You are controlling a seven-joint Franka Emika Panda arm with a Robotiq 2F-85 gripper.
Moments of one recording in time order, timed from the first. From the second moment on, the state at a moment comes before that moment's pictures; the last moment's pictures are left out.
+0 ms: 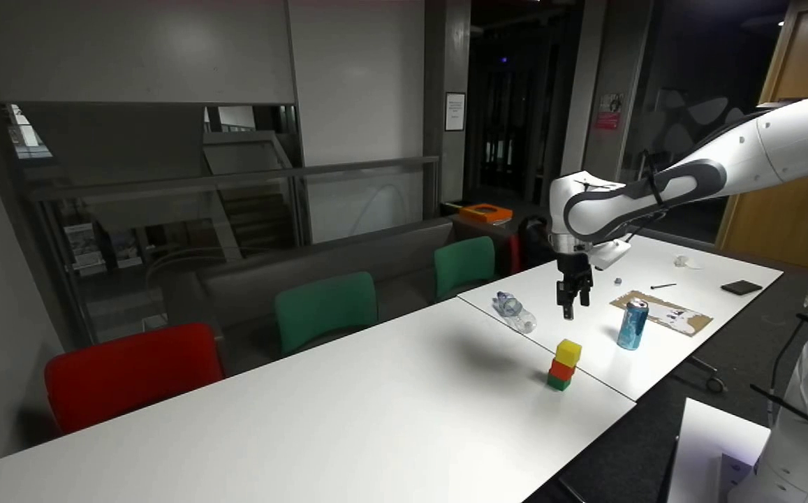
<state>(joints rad) -0.09 -0.17 -0.10 -2.28 -0.07 1.92 -0.02</state>
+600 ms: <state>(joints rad) -0.10 -0.03 -0.11 -2.28 -0.15 1.99 0.06</state>
